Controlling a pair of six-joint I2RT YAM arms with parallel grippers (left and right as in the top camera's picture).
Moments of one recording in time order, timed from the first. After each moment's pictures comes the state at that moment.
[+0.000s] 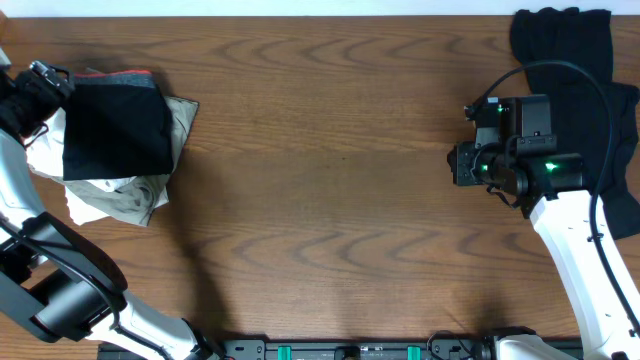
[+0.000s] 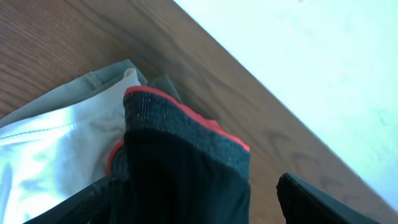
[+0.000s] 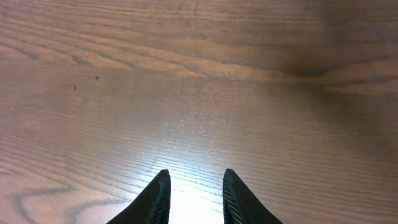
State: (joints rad) left arm 0.67 1.88 1.61 -0.50 0.54 -0.29; right arm 0.11 1.34 1.09 -0.78 -0.16 0.09
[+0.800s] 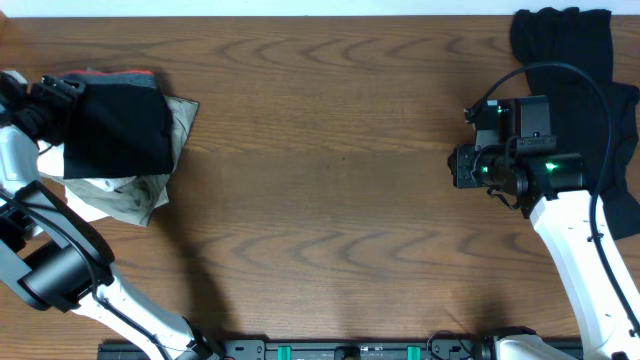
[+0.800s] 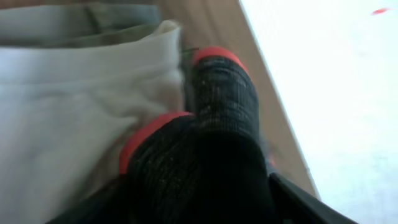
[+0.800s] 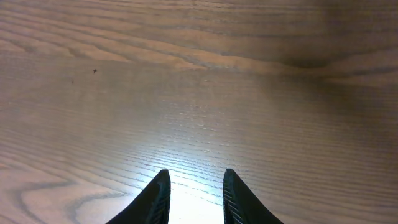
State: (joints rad) left arm 0.67 2.07 1.61 -0.40 0.61 -0.57; right arm 0.11 1.34 1.09 -0.80 -0.16 0.09
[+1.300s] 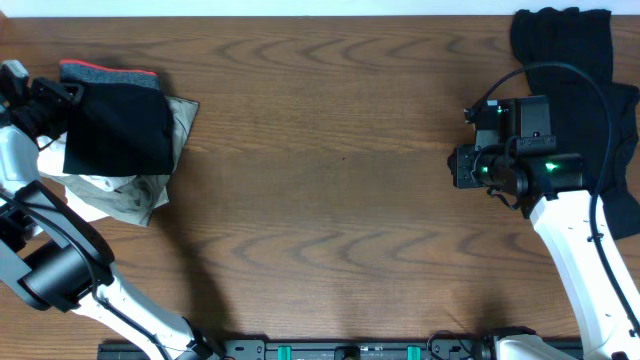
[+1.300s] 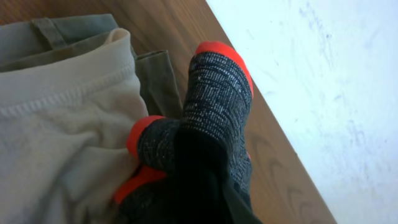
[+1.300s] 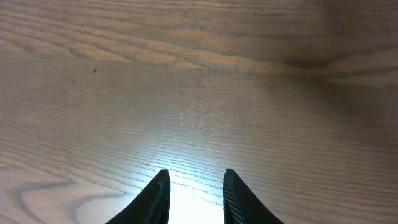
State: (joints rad) left arm 0.67 2.07 1.61 -0.37 0.68 -0.46; right arm 0.11 1.34 1.09 -0.80 -0.16 0.09
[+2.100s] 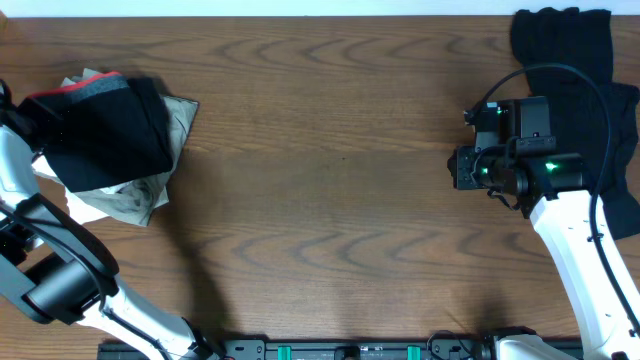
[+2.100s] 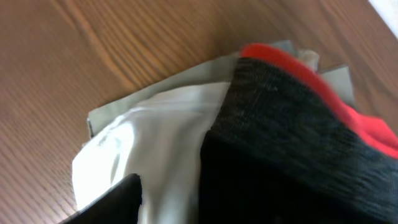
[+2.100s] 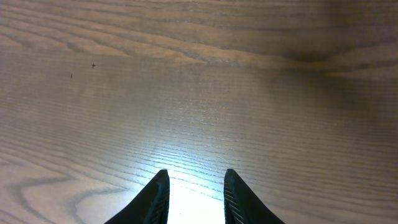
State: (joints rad) left arm 0.67 1.99 1.61 -0.57 0.09 -0.27; right arm 0.11 1.34 1.09 -0.82 -0.16 0.09
